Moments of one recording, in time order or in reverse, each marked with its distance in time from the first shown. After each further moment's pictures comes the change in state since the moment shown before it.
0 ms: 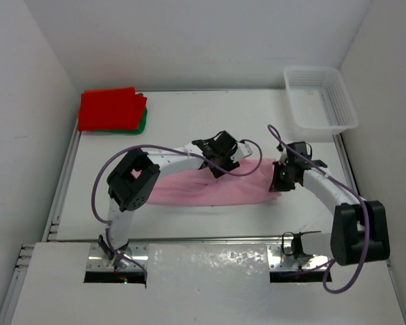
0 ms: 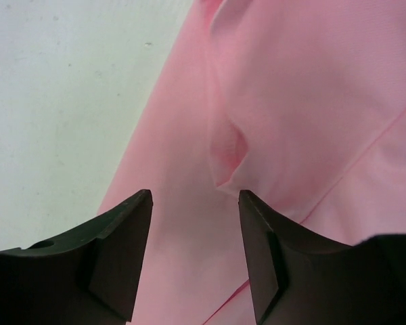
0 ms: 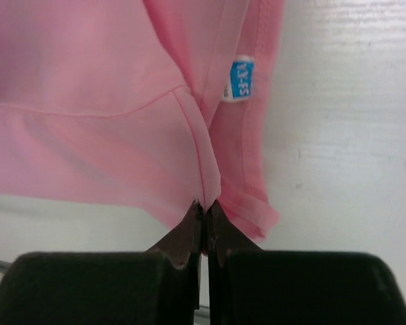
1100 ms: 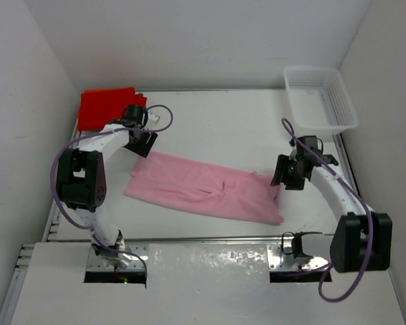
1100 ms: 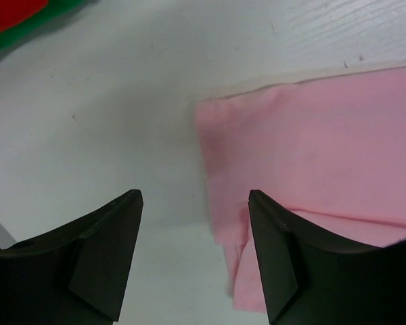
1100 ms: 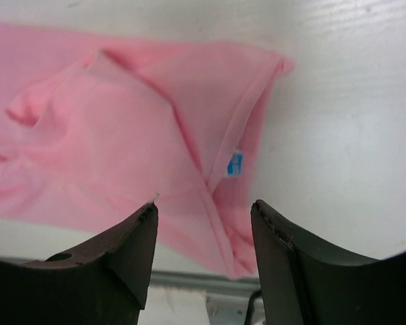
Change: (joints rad) left arm 0.703 -0.285 -0.230 -0.173 -0.006 -0.025; right arm -0.067 -0.131 0.097 -0.232 0.025 0.061
